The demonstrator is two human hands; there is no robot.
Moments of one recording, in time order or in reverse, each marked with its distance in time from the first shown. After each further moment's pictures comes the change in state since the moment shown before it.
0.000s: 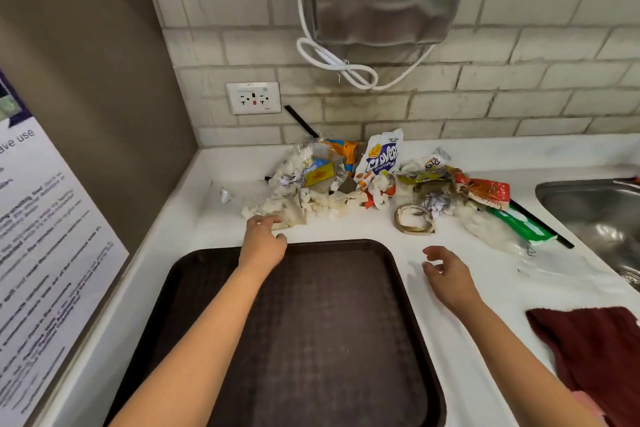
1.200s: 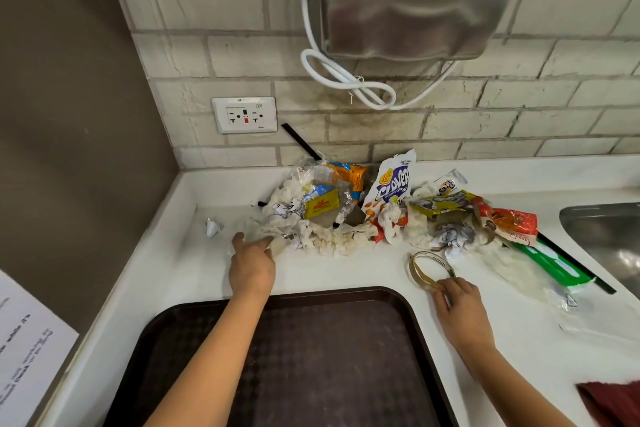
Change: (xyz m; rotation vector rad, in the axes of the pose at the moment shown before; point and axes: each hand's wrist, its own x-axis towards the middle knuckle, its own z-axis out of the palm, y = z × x) left_hand 0.089 -0.016 0.022 0.081 0.098 -0.135; right_hand 0.071 0.034 0.043 -0.312 0.205 -0.175
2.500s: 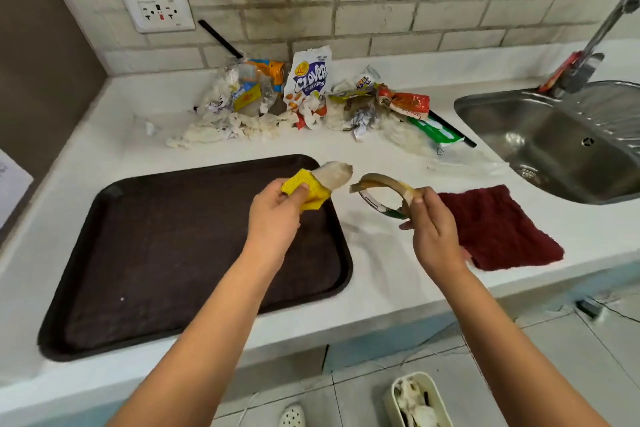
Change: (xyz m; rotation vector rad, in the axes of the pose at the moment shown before) left_hand -0.293 0.079 -0.021 -0.746 -0.311 0.067; right_hand -0.172 -0.011 -0.161 0.703 0.057 0.054
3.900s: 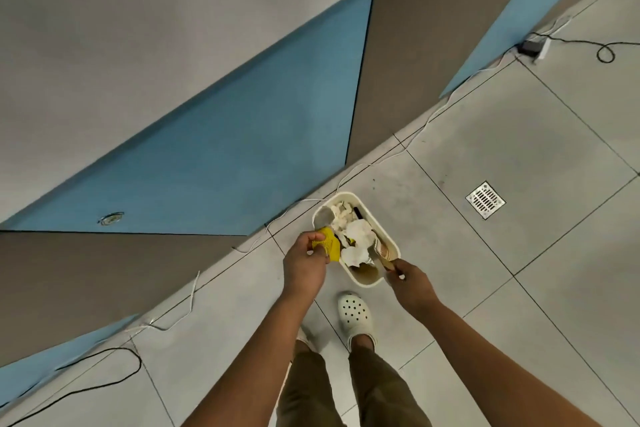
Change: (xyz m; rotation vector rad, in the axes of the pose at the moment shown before) left_hand -0.194 -0.438 0.256 0.502 -0.385 -0.621; right_hand -0.359 0.421 -0.165 -0.342 -0.253 1.167
